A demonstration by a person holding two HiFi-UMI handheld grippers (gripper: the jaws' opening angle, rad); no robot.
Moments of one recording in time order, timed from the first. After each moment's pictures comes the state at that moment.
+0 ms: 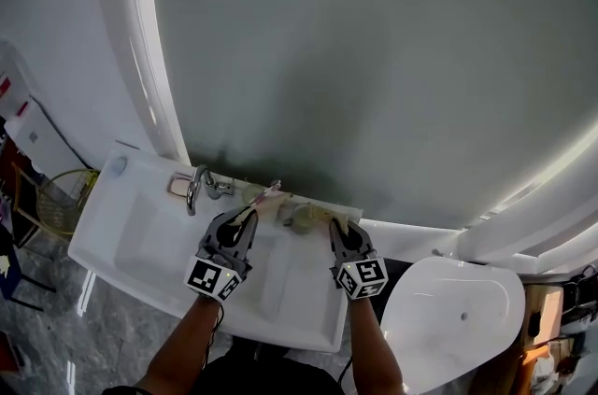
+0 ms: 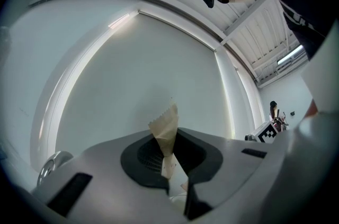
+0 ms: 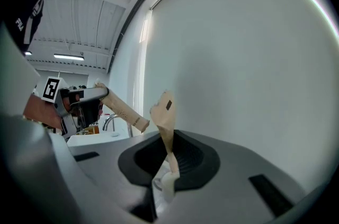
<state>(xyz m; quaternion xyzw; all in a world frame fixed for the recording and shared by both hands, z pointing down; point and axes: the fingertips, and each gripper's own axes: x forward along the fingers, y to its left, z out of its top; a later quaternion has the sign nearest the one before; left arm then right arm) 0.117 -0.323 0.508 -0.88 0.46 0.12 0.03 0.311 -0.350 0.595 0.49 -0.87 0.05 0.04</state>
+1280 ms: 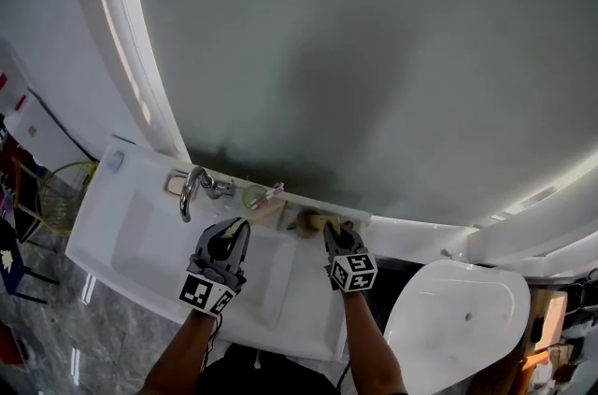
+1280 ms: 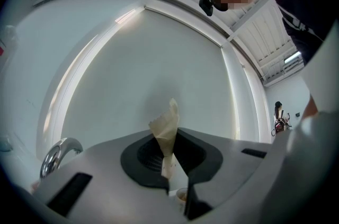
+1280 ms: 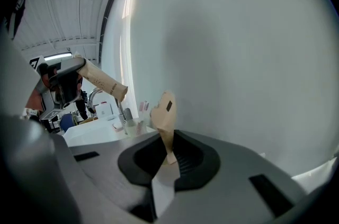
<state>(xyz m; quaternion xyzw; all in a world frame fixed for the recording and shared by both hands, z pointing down) 0.106 -0.340 0.539 -0.87 0.48 0.11 0.00 0.310 -0.402 0.715 0.49 -0.85 0.16 0.11</state>
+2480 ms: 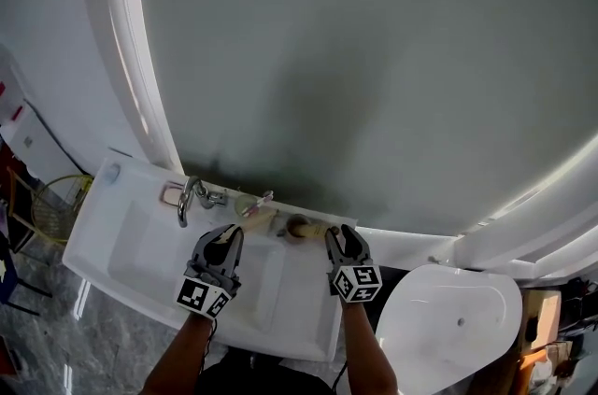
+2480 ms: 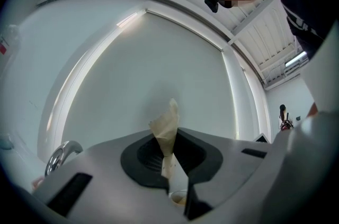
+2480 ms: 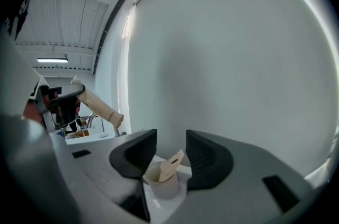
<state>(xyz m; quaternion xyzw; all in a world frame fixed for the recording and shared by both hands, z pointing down) 0.106 -0.319 0.519 -0.87 0.48 0.12 0.00 0.347 -0.374 0.632 0.54 -0.83 0.10 0.03</state>
